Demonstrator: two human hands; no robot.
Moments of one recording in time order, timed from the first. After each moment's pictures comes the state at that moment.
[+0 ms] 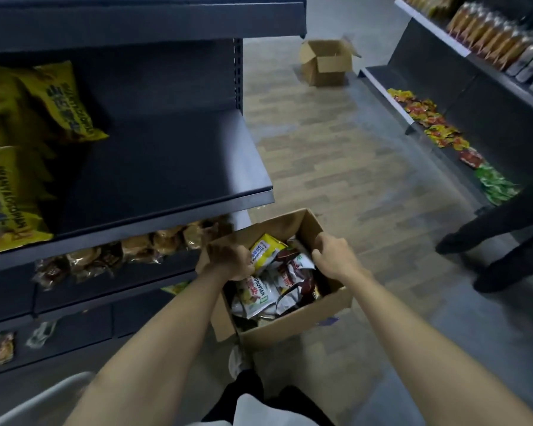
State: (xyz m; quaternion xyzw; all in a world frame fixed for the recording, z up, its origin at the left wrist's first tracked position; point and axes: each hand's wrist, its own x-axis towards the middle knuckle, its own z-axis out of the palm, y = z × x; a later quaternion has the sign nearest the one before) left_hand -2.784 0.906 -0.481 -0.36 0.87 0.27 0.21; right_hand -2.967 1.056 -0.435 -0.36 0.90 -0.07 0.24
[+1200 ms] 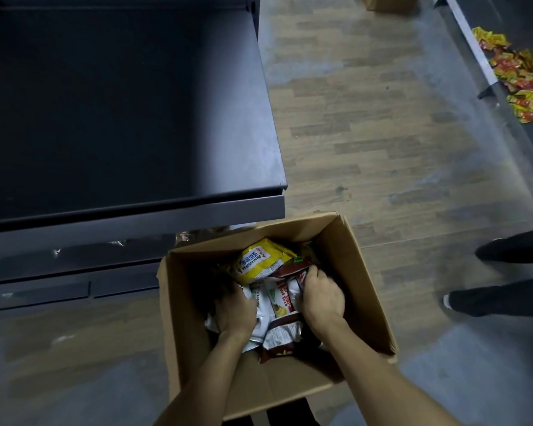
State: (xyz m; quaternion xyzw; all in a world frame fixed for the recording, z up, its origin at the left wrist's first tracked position) left_hand -2.835 0.961 -0.692 -0.66 0.67 0.31 0.14; right_hand -2.989 1.010 -0.629 -0.44 0.87 0.10 0.22
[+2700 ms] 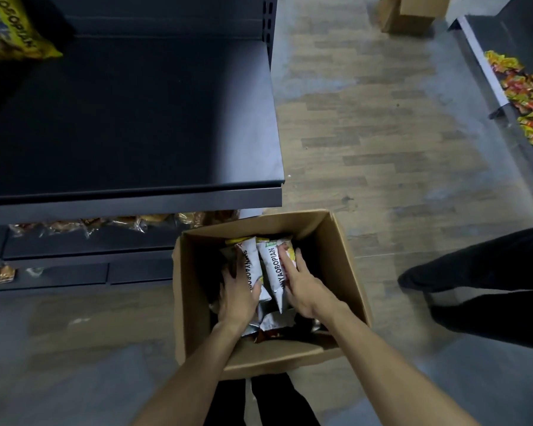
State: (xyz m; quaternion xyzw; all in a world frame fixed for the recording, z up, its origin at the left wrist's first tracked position) left_hand -2.828 0.972 -0.626 -0.63 0.70 0.34 0.01; right_hand -2.991 1.013 -0.592 -0.55 0.73 0.03 0.41
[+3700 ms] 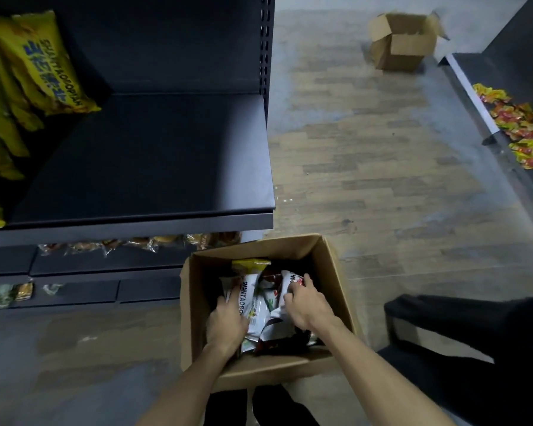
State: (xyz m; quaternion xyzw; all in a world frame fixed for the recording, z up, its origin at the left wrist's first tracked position) left_hand -2.805 0.981 -0.572 -0.62 0.71 0.31 0.11; right_hand -2.986 1.013 -0.554 -0.47 0.79 0.07 0.39
